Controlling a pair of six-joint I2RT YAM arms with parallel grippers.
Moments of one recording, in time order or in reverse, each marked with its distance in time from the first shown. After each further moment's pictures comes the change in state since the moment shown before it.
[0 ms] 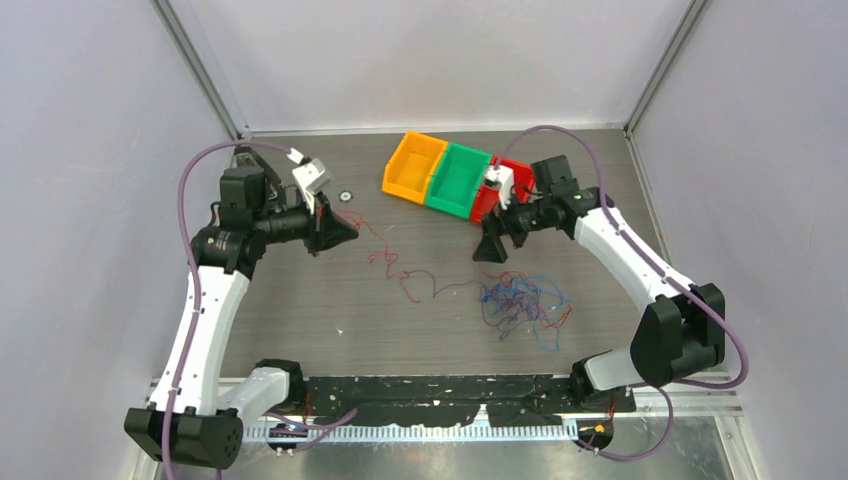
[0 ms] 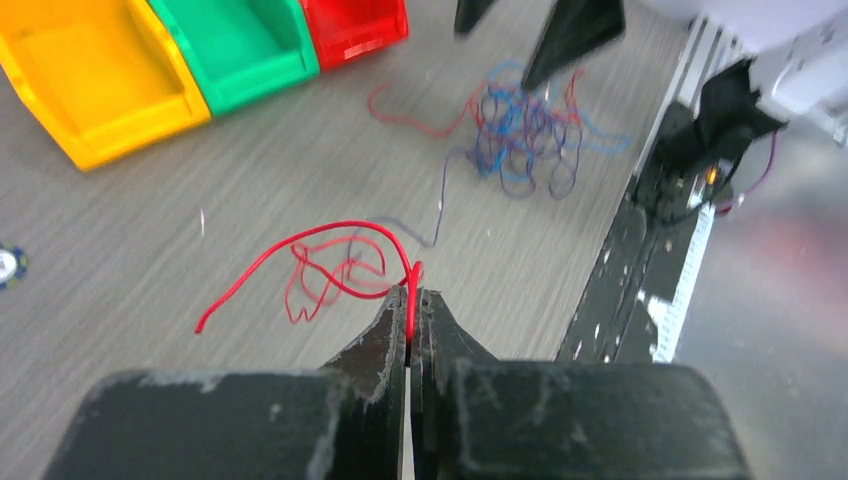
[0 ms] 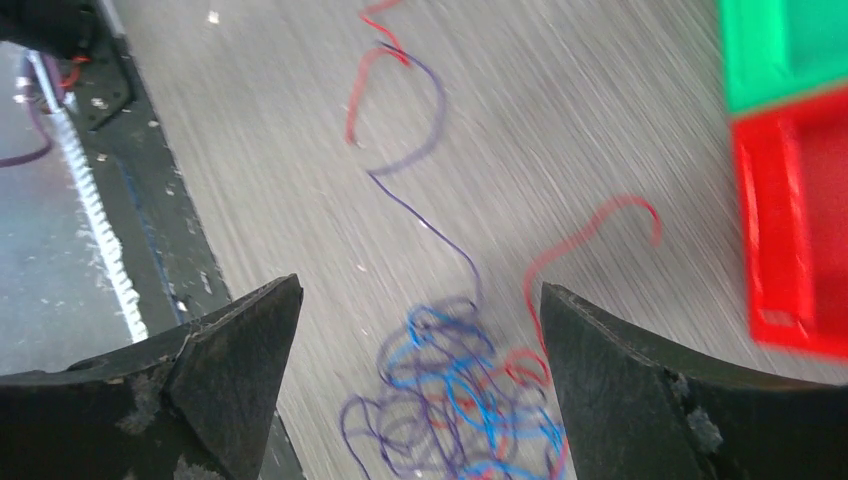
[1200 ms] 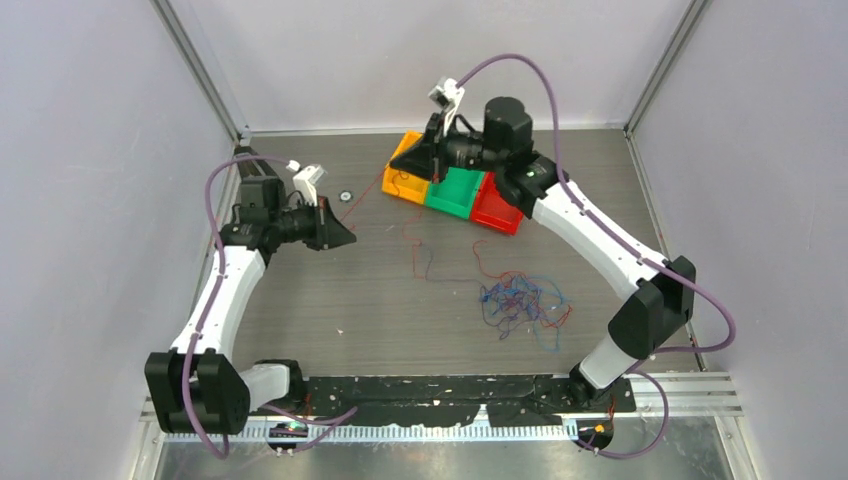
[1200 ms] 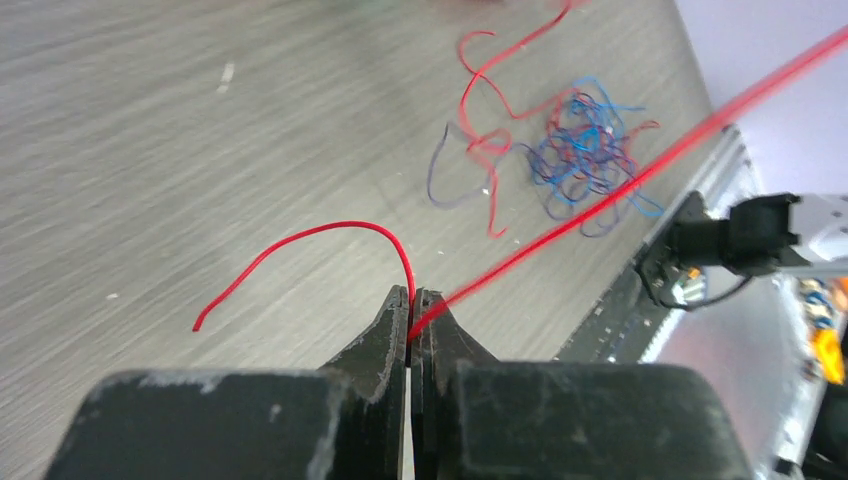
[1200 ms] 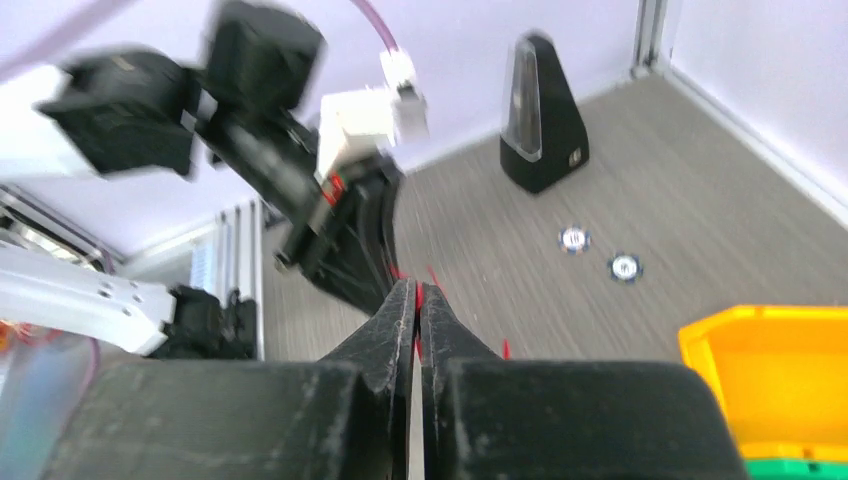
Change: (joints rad) left arm 0.075 0.144 -0.178 0.249 -0.137 -0.357; right arm 0.376 0.204 0.390 0.689 0.072 0.597
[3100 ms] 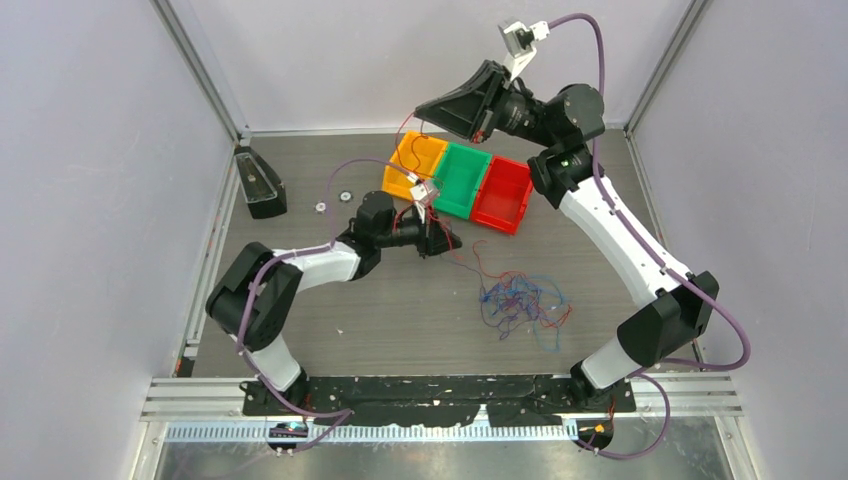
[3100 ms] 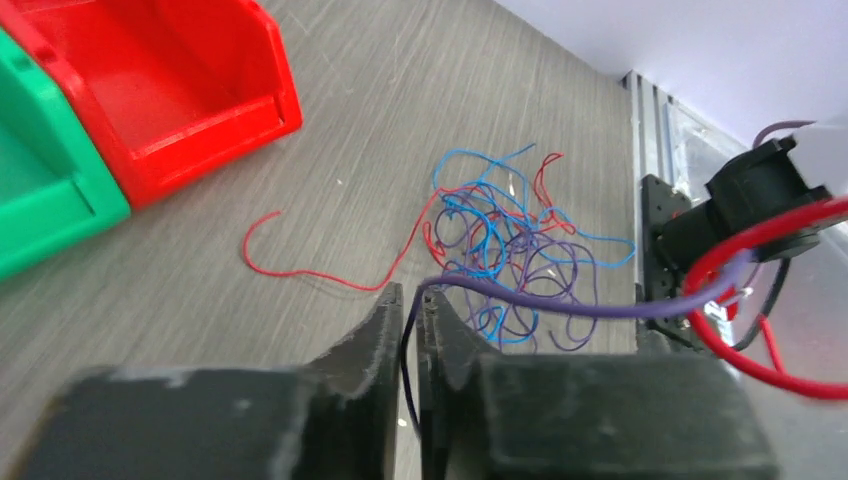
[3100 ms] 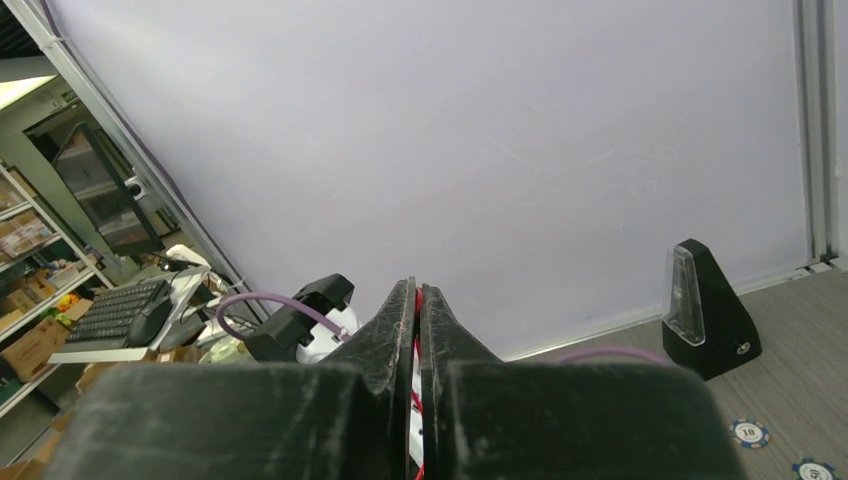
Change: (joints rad) left arm -0.576 0.509 -0.129 1.168 -0.066 -0.215; right arm -0.151 -0.077 0.068 0.588 -0.198 0.739
